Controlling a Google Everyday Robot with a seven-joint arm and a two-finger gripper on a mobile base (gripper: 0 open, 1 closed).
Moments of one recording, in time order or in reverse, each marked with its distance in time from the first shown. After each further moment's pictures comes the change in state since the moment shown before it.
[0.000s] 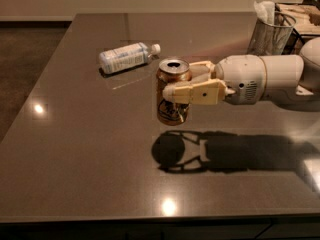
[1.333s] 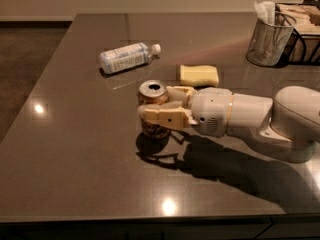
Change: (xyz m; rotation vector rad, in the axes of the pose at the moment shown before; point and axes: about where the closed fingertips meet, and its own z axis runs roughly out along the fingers) arm 0.053 -0.019 0.040 0.339 -0.014 -0.015
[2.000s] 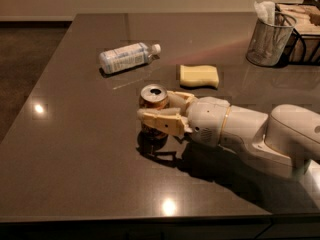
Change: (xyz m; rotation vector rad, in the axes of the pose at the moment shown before) arm 0.017 -0.008 0.003 0.096 -0.042 -0.018
